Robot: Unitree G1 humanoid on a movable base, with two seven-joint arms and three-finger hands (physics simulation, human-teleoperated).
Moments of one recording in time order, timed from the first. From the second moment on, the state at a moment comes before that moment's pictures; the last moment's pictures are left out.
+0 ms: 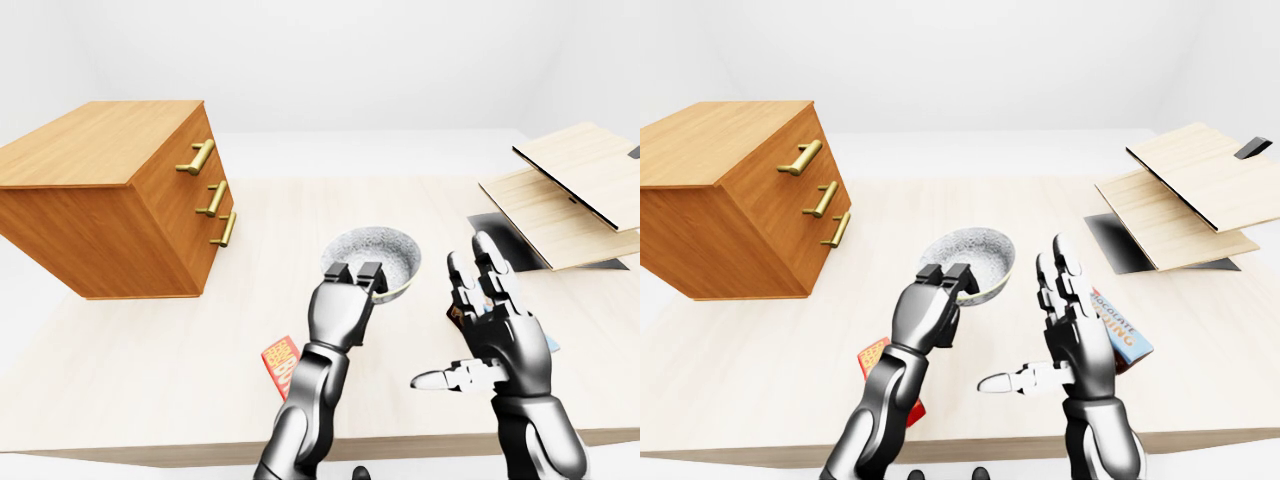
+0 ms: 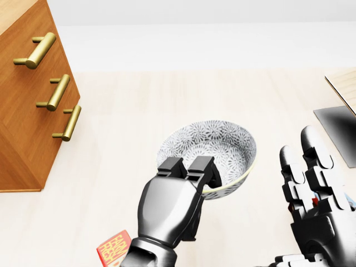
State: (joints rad) left arm -0.03 -0.17 -0.49 -0.11 1.28 0.09 0.06; right arm 0.37 0.05 -0.15 -0.70 0.19 0.09 0.31
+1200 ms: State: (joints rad) left arm -0.40 -0.19 -0.22 -0.40 1.39 0.09 -0.47; right arm 0.35 0.03 -0.11 -0.66 0.17 0.09 0.28
